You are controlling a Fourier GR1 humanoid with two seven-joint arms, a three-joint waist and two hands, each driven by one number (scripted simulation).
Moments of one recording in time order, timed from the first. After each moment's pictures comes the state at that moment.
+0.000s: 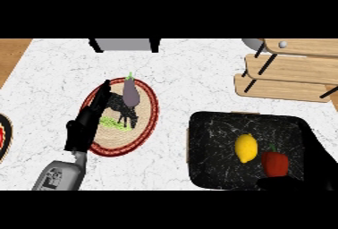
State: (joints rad) left arm -0.18 0.20 -0.18 -1.45 -0.01 0.13 0.03; right arm 0.14 -0.31 0.22 -2.06 0.78 0.06 1.07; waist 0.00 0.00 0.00
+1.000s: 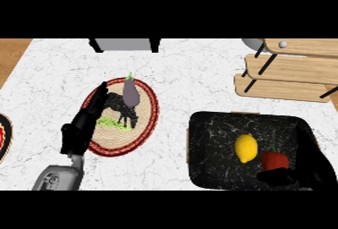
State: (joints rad) left arm -0.14 0.15 -0.11 -1.49 -0.07 0.05 0.04; right arm 0.12 -0.20 0.10 -1.85 0.86 0.09 0.96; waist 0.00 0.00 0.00
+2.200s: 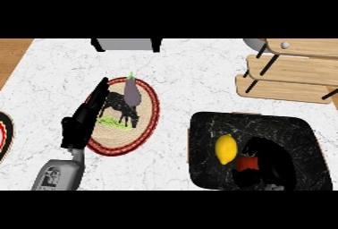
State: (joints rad) left arm -0.18 0.12 -0.05 -1.47 -0.10 0.00 0.05; right arm 0.08 -0.13 0.27 -1.72 1.00 0.12 0.79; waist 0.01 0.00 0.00
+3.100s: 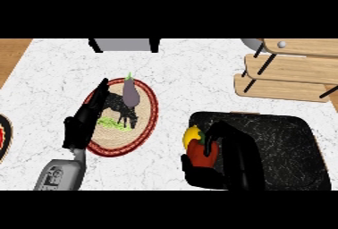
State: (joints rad) left arm -0.18 0.10 -0.04 -1.44 -0.12 0.00 0.04; right arm -0.06 0.00 0.53 -1.94 0.98 -0.10 0.79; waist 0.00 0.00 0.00
